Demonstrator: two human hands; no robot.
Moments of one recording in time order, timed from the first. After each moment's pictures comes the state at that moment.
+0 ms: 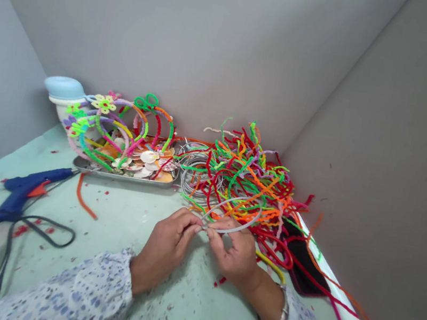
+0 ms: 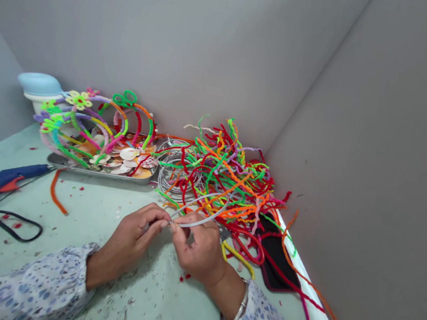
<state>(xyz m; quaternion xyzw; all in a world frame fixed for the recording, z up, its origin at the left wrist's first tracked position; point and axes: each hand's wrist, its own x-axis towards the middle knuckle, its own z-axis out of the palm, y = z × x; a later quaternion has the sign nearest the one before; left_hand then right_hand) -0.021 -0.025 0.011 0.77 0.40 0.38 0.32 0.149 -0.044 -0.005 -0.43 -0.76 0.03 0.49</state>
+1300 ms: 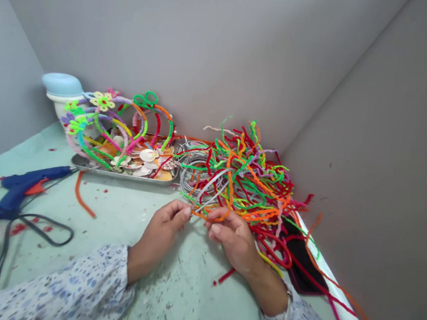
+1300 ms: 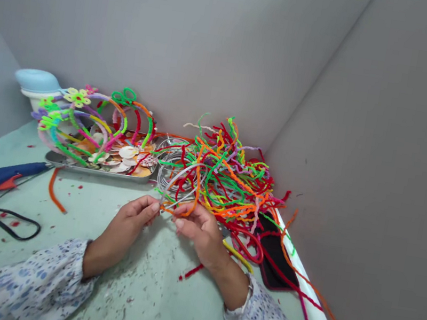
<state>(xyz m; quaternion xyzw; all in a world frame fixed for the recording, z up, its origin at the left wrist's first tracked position) -0.022 -0.010 0.000 0.56 0.44 0.45 0.54 0.153 -0.031 -0.009 -0.37 -0.54 0.54 0.53</state>
